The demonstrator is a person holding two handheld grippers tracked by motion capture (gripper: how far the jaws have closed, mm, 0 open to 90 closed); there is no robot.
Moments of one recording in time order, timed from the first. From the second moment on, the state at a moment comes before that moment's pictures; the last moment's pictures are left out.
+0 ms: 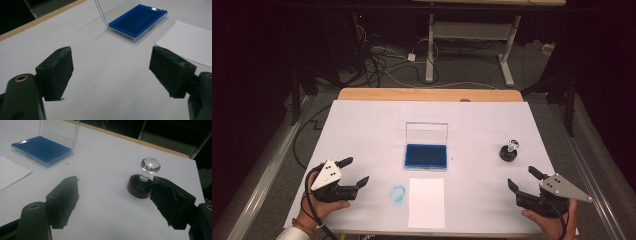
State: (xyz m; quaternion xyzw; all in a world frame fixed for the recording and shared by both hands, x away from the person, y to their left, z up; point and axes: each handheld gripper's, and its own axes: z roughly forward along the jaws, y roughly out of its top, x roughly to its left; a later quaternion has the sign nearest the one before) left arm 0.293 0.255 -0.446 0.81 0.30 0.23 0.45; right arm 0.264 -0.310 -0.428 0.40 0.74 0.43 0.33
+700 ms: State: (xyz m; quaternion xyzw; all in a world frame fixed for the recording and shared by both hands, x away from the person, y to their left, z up) left arm 0.295 0.252 -0.452 0.83 0.29 0.21 0.43; right arm 0.310 -0.319 -0.416 0.43 0.73 0.41 0.34
